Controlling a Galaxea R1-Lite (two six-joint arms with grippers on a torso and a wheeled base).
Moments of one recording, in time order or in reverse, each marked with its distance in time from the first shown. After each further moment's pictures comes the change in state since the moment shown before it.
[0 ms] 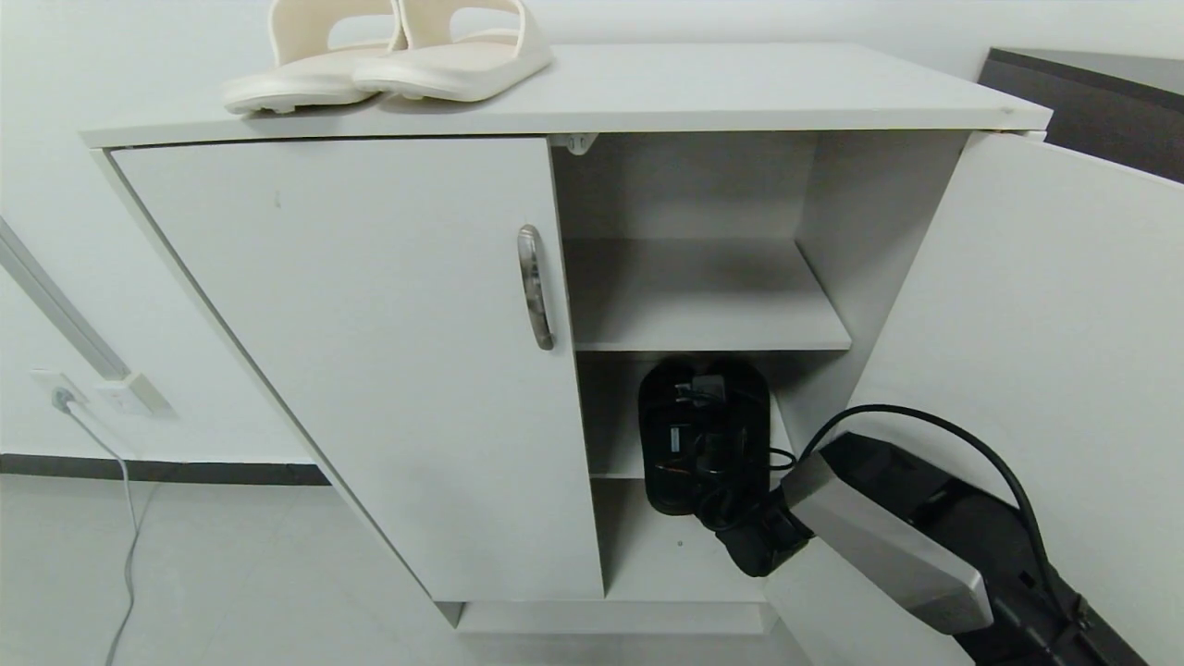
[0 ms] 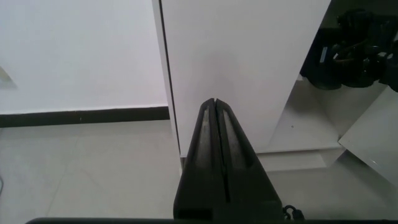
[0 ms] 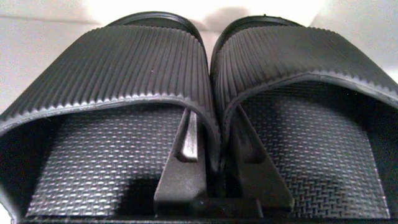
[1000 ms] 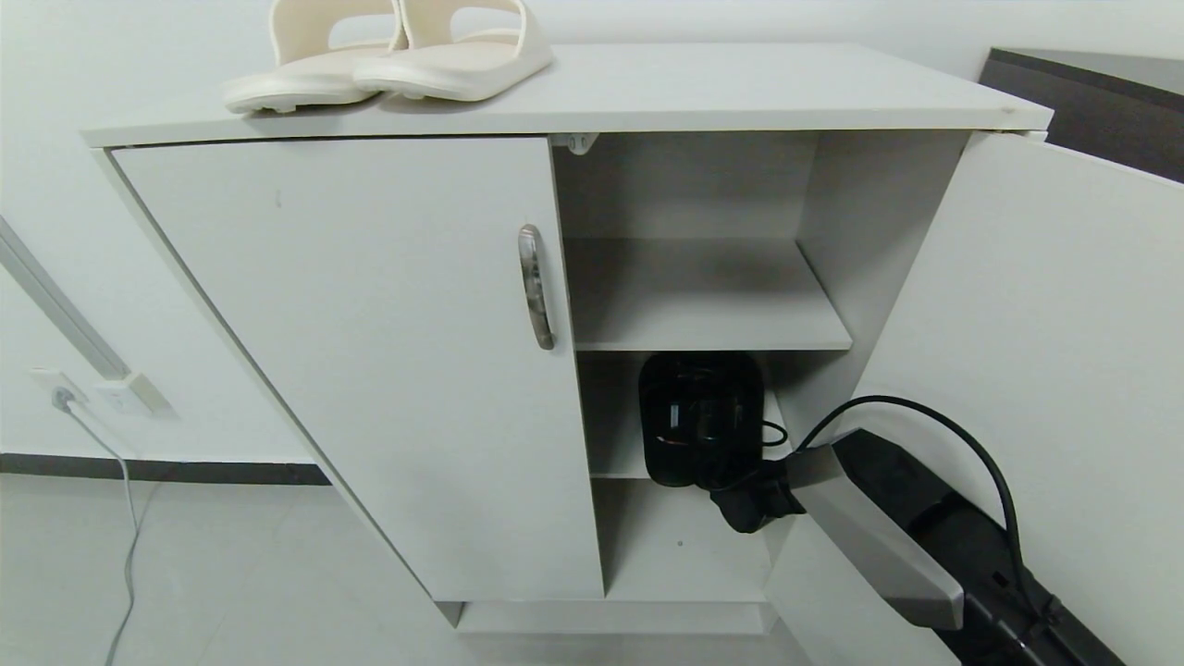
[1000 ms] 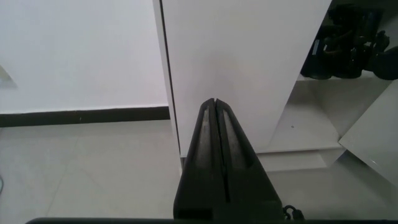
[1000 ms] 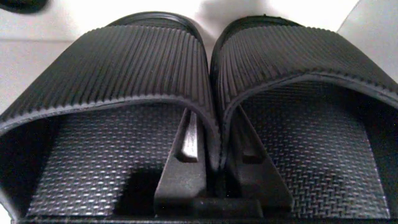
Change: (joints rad) left arm 0.000 0.000 0.000 0.000 0.000 -0.001; right arm -0.054 0.093 -0.326 0.279 0.050 0.063
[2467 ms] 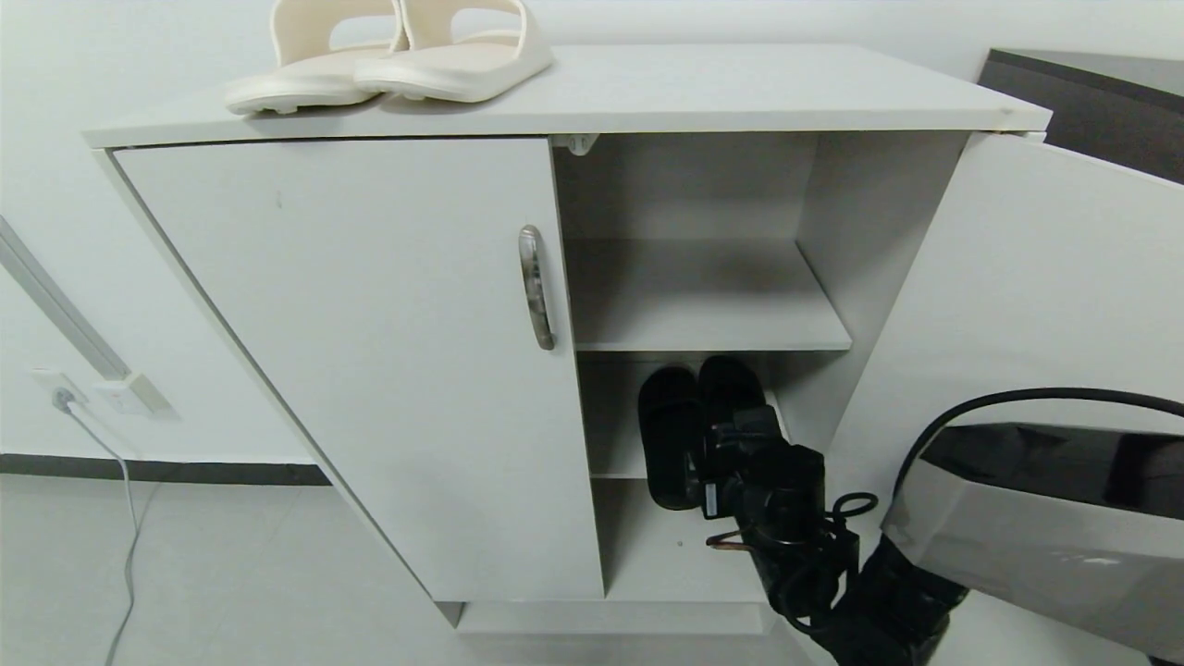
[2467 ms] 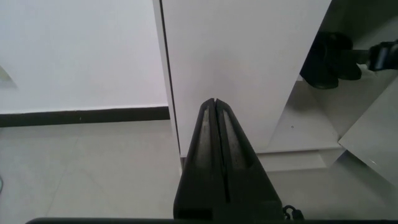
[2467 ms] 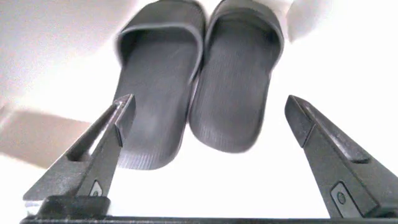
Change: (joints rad) left arm -0.001 0.000 0.000 0.000 -0.001 -0.001; right arm 0.182 -0.540 1.165 -0.509 -0.011 0.002
